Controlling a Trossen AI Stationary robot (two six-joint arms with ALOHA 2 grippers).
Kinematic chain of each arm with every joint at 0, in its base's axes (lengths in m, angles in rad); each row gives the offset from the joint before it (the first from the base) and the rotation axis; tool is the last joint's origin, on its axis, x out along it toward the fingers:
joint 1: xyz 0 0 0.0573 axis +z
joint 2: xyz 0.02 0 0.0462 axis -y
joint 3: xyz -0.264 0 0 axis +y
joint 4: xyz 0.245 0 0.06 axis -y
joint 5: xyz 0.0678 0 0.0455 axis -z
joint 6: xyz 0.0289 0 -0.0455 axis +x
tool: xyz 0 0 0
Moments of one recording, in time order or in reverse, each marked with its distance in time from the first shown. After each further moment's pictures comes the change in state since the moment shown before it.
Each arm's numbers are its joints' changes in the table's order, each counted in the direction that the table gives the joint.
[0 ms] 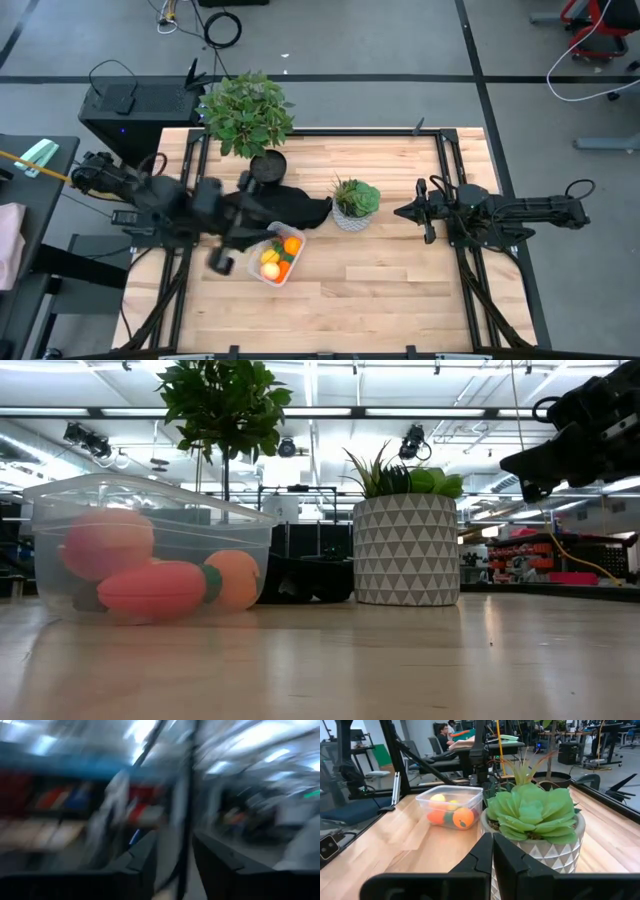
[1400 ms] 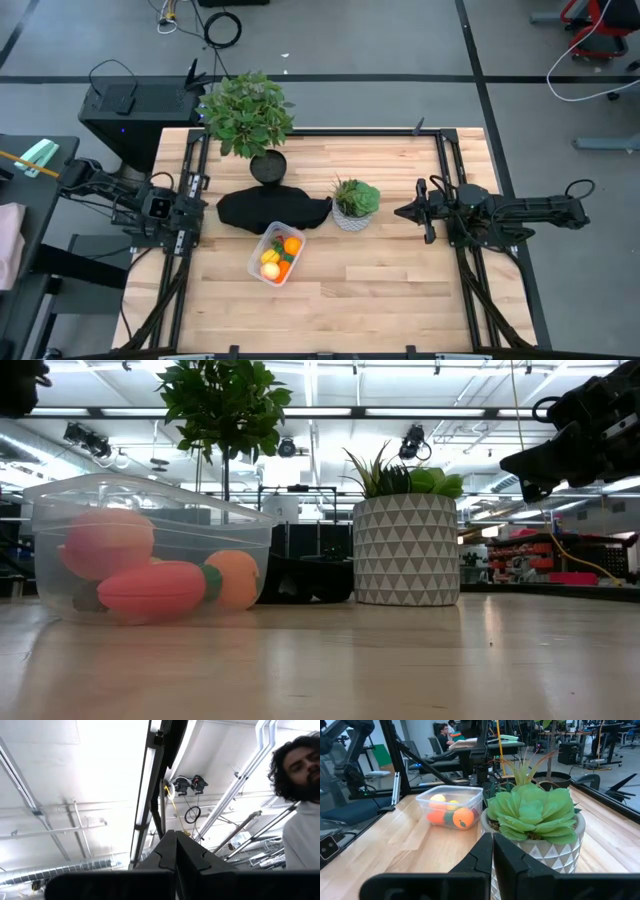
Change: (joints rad) left arm 0.153 0.358 0.985 1.326 0.437 0.256; right arm 0.000 0.000 0.000 0.000 0.000 0.000
